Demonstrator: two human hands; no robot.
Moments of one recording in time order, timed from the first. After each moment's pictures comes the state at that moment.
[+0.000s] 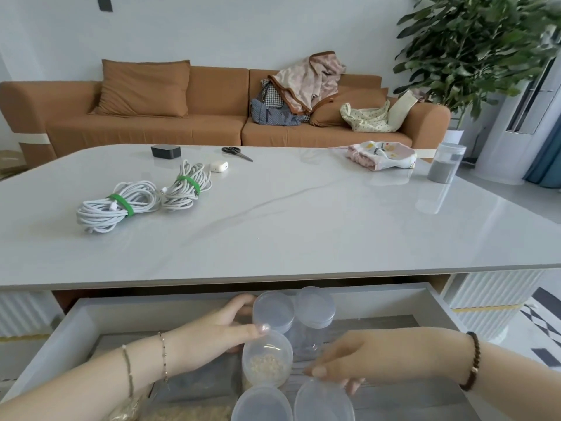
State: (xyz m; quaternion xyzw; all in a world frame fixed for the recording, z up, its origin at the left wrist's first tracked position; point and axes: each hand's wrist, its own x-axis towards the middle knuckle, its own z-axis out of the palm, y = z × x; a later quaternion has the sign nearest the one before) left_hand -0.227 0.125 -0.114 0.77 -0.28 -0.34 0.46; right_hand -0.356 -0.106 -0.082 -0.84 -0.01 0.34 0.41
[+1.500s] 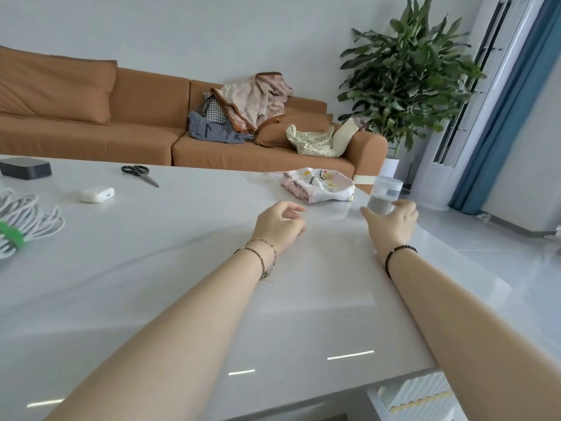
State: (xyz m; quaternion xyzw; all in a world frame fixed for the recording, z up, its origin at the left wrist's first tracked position) left_hand -0.091 -0.230 -0.042 0.71 -0.28 -0.11 0.64; right_hand -0.169 -0.448 -0.043 -0.71 0.43 -0.45 0.34
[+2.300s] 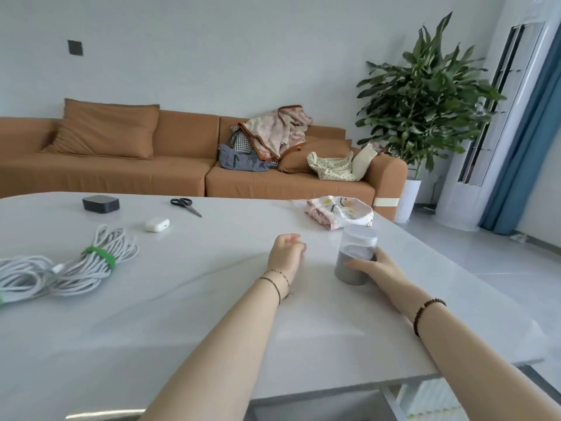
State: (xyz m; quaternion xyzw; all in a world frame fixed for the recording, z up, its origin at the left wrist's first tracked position) left_hand -0.102 -0.199 -0.035 0.63 -0.15 -0.17 0.74; right_hand -0.212 -0.370 -0.038 -0.77 0.22 -0.21 0.56
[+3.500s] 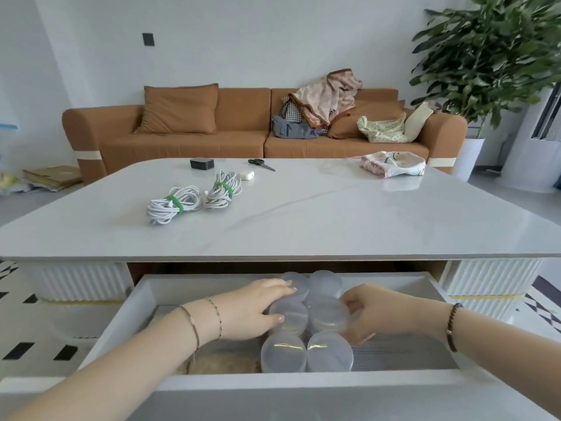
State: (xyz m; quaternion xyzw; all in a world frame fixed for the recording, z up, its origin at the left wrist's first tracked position) left_hand -0.257 0.133 -0.087 0.87 -0.46 -0.14 0.11; right_hand -0.366 -0.113 -0.076 -0.90 0.08 0.17 0.39
